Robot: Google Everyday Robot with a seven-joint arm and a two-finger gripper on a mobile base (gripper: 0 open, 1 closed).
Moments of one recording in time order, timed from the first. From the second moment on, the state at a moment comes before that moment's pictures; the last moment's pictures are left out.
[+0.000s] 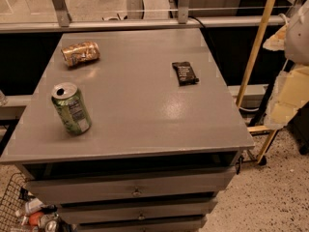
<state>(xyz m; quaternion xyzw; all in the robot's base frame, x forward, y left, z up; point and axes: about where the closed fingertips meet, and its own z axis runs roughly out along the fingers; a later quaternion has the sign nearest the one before) 0.438 -0.215 0.982 -0.60 0.78 -0.04 0.17</state>
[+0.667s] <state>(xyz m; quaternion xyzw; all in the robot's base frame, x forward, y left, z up) 0.473 -0.187 0.978 -0.61 0.77 0.00 0.21</state>
